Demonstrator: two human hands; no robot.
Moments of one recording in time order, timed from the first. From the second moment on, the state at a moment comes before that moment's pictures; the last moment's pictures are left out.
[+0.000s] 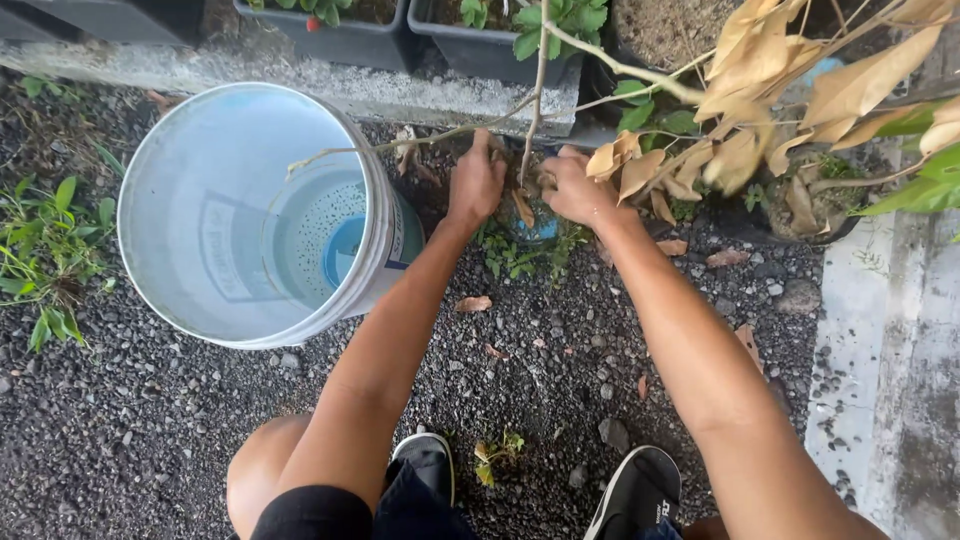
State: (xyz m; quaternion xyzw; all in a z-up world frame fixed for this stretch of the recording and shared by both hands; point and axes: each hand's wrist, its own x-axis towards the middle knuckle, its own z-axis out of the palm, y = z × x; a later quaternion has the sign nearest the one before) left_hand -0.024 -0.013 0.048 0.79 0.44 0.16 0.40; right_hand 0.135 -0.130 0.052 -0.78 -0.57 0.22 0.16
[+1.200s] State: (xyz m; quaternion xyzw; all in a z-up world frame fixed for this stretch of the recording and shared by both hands) left_hand -0.061 -0.010 -0.008 0.61 0.44 0.38 0.54; right_hand 0.137 -0.129 0.008 -0.77 -0.62 0.02 0.10
